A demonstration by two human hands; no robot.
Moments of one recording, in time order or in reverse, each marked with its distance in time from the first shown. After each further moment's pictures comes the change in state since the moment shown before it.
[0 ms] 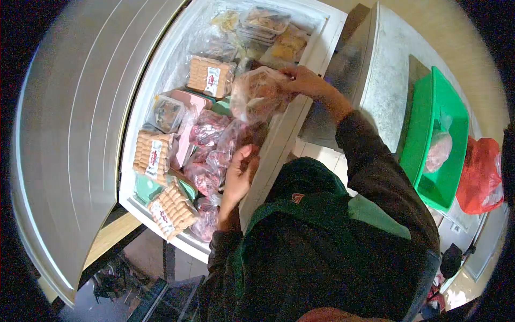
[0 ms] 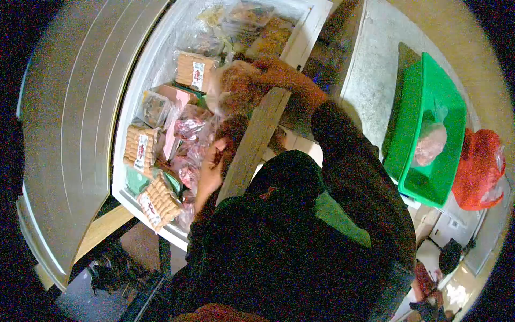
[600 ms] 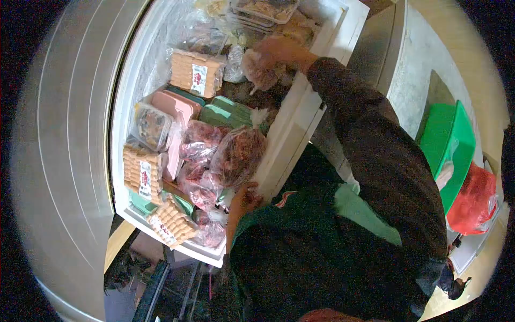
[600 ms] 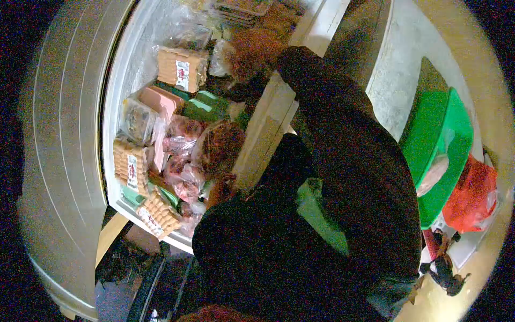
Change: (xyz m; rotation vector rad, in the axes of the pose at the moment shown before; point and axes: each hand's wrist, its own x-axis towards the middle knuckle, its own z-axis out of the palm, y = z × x) left_hand -0.015 -0.062 0.000 0.258 -0.194 -0.436; right_hand 0.176 0.042 -0.052 -0.568 -0.267 -0.064
